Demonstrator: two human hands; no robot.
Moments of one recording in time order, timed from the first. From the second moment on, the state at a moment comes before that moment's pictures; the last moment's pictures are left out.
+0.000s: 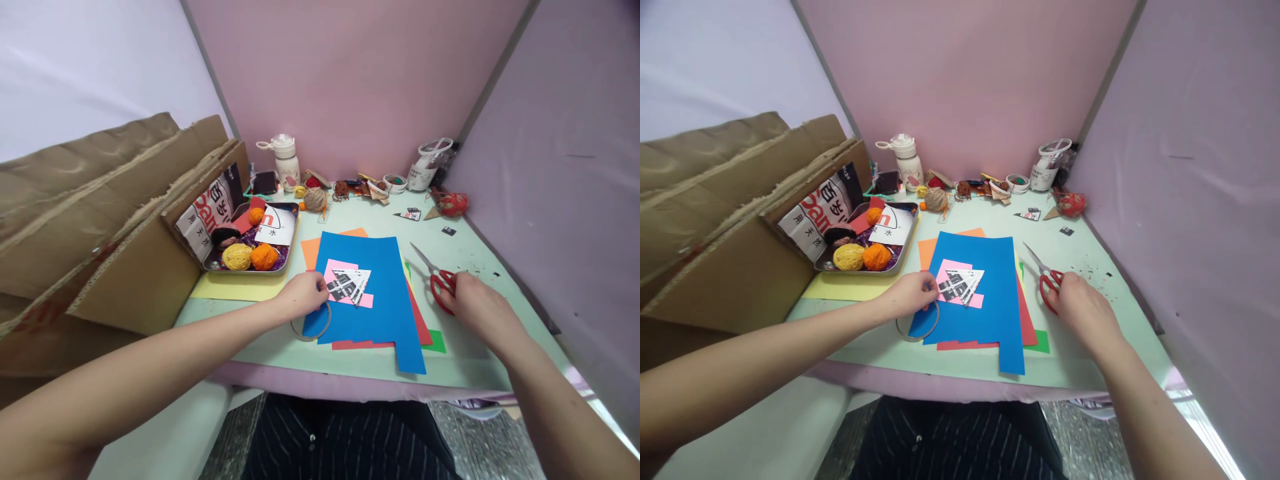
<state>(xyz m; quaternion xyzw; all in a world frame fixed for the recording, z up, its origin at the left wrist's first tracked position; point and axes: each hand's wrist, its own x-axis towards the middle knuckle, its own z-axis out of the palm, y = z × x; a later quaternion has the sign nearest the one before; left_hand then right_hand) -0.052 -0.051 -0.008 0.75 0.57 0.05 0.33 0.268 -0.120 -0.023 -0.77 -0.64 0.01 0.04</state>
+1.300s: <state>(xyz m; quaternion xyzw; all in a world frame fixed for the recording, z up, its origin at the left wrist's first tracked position) -0.052 -0.044 -0.008 0.74 0.56 0.05 0.36 0.155 -0.136 -0.008 -0.56 -0.83 -0.08 0.03</state>
